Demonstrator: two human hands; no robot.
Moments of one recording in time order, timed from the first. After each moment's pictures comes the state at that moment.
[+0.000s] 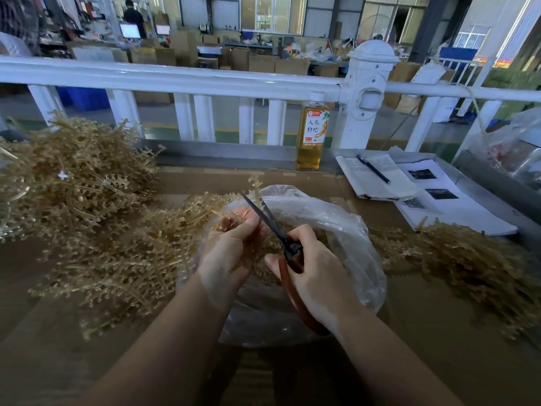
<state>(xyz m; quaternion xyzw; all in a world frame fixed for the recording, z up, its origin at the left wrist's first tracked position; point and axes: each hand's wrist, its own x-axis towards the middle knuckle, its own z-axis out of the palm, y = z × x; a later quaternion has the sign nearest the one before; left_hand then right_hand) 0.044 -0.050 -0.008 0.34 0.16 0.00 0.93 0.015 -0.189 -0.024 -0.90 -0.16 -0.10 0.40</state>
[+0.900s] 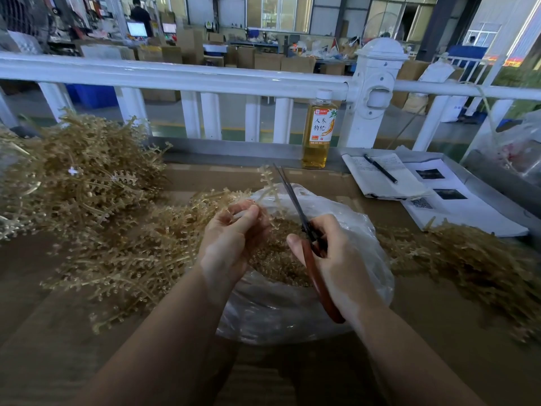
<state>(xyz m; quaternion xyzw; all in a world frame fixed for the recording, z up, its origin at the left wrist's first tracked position) 0.042 -0.042 -0.005 0.42 0.12 0.05 0.90 0.022 -0.198 -0.016 -0.87 -0.12 -0.10 0.48</state>
